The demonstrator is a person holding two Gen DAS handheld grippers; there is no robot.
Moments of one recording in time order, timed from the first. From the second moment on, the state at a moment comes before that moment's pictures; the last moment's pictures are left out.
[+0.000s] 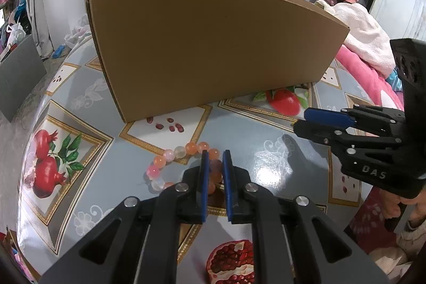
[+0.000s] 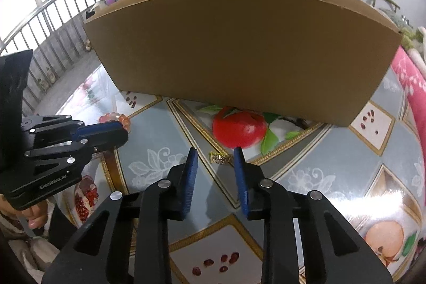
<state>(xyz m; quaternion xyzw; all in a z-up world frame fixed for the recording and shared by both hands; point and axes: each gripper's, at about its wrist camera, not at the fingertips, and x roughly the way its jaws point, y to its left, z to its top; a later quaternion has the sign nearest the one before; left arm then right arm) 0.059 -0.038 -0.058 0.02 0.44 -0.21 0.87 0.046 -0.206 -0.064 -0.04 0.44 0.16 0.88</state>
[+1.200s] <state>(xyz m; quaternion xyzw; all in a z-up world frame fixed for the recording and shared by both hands) 0.063 -0.052 -0.061 0.05 0.43 -0.19 0.88 0.023 -0.285 -0.033 0.11 0.36 0.17 0.91</state>
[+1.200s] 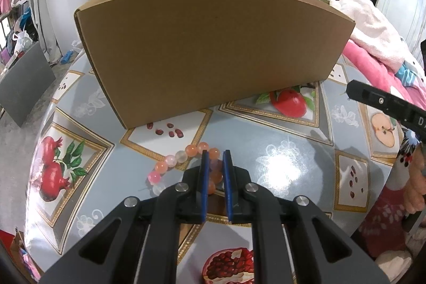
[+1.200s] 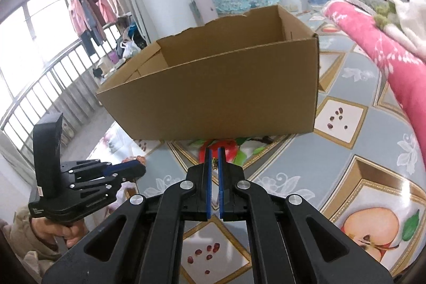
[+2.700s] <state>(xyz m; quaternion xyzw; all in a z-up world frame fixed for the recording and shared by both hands) 0.062 -0.055 -0.061 0.07 0.43 -0.18 0.88 0.020 -0.264 -0.042 0.08 0.41 0.18 0.89</state>
